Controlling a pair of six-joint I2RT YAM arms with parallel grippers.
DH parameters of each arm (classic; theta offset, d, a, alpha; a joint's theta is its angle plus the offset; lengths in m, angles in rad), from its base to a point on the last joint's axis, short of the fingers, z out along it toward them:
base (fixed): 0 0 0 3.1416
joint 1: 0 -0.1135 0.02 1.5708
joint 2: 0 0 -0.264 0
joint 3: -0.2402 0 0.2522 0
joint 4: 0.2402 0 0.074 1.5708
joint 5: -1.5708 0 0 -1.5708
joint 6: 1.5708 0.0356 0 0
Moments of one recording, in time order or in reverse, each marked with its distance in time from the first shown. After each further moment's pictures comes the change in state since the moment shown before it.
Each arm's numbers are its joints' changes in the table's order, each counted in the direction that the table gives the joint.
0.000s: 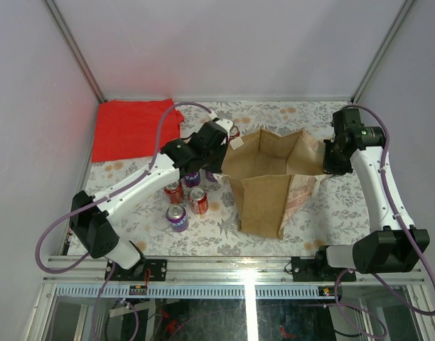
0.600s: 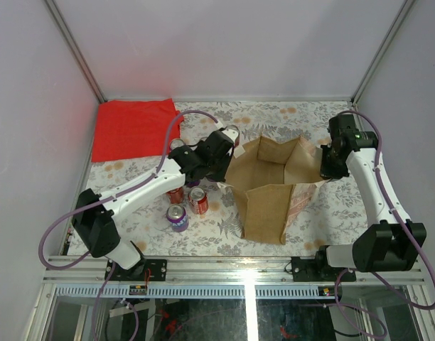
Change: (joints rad) left arm 0.061 0.016 0.057 -0.014 0.003 -0.023; right arm 0.006 0.010 0.116 -0.084 -0.001 -0.006
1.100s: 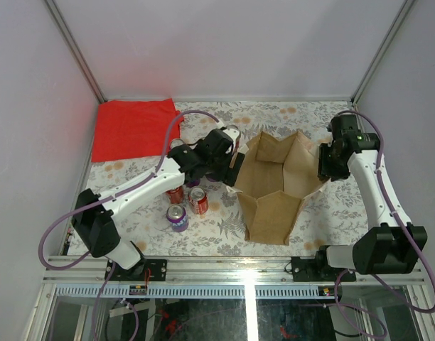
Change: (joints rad) left arm 0.000 0.000 -0.001 -0.007 -0.066 0.005; right arm 0.011 -0.009 0.011 -0.028 0.016 -0.048
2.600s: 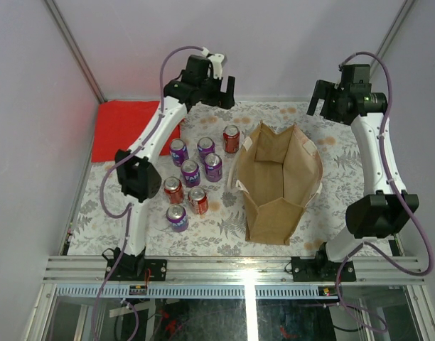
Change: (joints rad) left arm -0.425 0.579 -0.912 0.015 -0.283 0.198; right arm 0.007 0.255 -0.513 -0.213 0.085 0.120
